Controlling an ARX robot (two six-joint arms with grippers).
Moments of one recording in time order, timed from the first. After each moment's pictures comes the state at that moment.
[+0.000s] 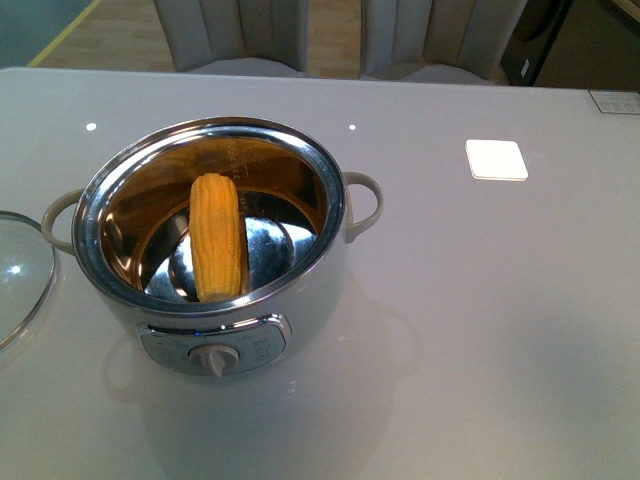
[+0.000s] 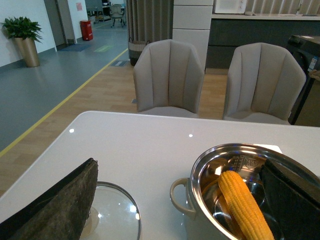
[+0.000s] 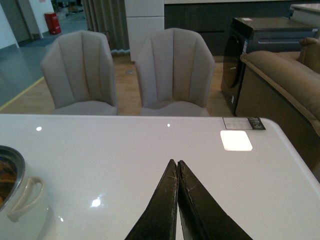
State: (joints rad) left arm 0.00 0.01 0.01 0.00 0.00 0.00; right arm 0.00 0.65 0.02 0.63 0.00 0.00
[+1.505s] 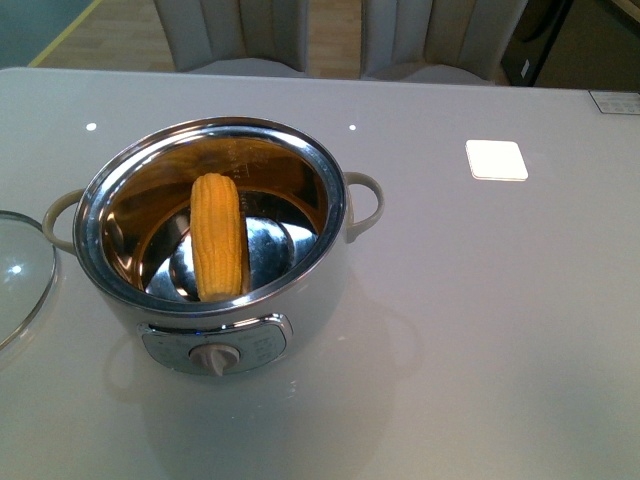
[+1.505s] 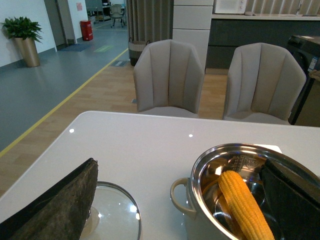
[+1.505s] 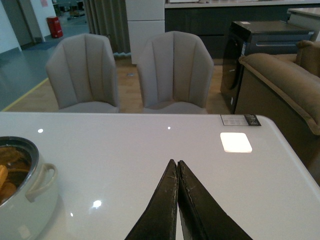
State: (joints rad) left arm 0.00 0.01 0.01 0.00 0.00 0.00; right arm 0.00 0.01 0.02 0.00 0.00 0.00
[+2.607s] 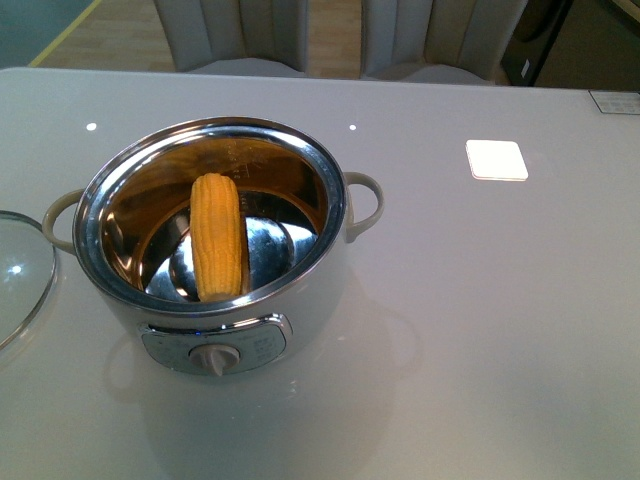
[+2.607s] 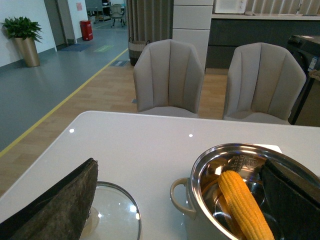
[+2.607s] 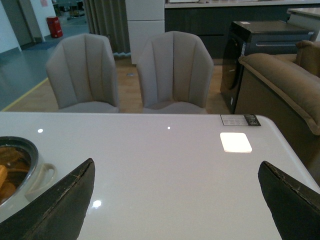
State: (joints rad) left arm 0.00 0.01 0.01 0.00 0.00 0.00; right arm 0.00 0.01 0.02 0.00 0.00 0.00
